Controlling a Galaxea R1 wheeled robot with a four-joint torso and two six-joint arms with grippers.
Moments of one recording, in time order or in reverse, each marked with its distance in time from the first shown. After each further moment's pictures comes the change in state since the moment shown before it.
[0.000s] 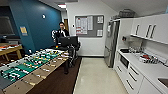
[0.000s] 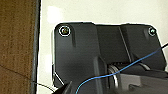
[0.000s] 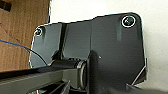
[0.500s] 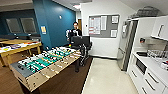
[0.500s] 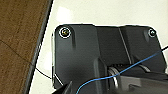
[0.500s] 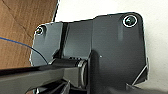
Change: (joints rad) left arm -0.002 0.002 0.000 0.000 -0.006 0.000; right arm -0.006 0.003 0.000 -0.015 -0.003 0.000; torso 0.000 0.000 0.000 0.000
